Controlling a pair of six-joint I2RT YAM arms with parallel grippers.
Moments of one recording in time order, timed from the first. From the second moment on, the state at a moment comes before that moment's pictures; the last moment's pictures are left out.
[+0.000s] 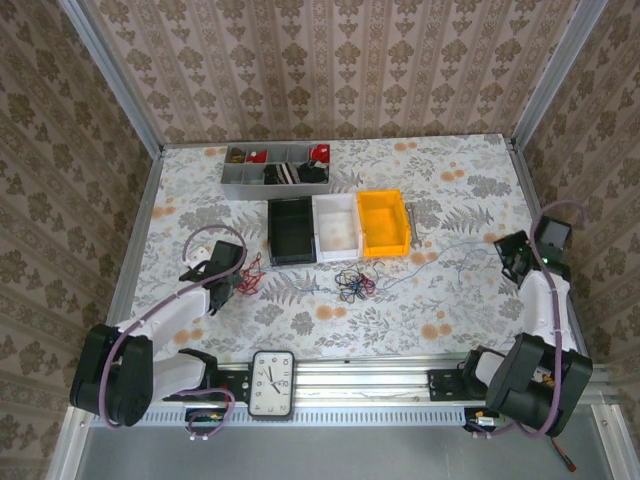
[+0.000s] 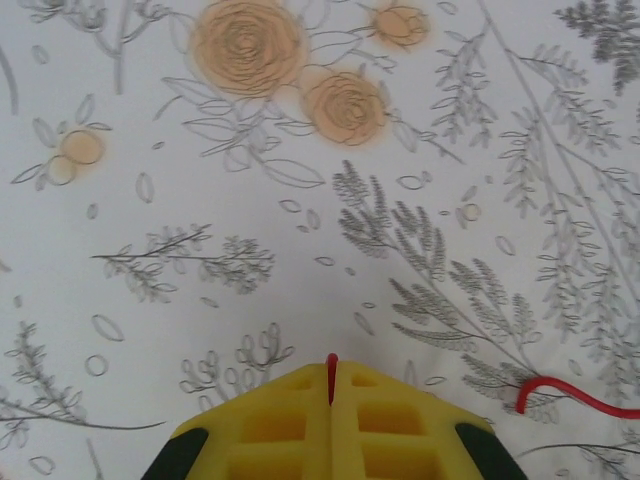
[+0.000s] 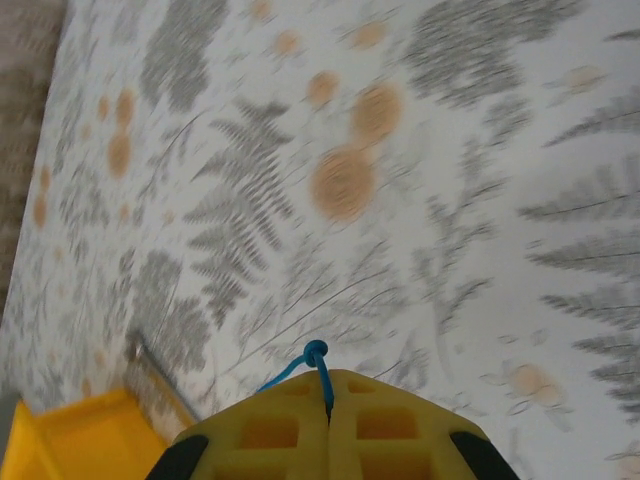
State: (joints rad) left arm -0.38 1.17 0.50 -0.43 -0.43 -0.95; right arm -0.47 1.11 0.69 -0.42 -0.20 0.74
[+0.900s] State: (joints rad) left arm -1.00 1.45 0.86 -0.25 -0.03 -0.10; right arm -0.04 1.17 0.65 -0.37 -0.08 0.63
